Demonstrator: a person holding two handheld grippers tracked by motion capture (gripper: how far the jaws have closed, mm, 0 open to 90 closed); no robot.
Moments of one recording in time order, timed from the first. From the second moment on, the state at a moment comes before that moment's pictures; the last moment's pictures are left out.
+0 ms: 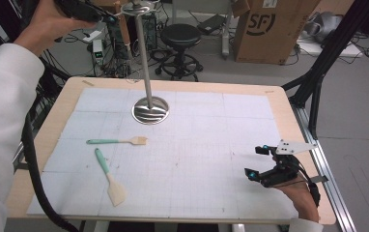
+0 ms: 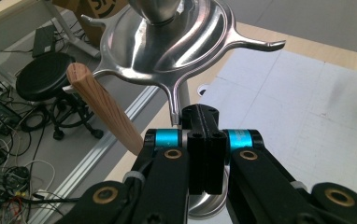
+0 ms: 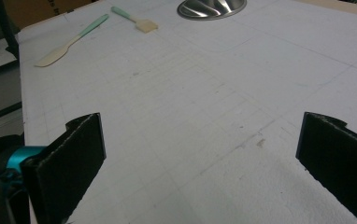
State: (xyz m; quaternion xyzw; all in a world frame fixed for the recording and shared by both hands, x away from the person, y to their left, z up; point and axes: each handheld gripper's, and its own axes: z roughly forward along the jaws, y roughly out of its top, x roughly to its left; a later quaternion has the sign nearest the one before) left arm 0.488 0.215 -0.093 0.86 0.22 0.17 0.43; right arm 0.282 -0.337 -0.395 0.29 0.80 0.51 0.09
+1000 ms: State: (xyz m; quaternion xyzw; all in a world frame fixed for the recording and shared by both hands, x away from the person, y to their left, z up) left arm 0.443 0.244 -0.100 0.87 0.21 0.17 0.41; right arm 0.281 -0.337 -0.394 0.29 0.80 0.51 0.09
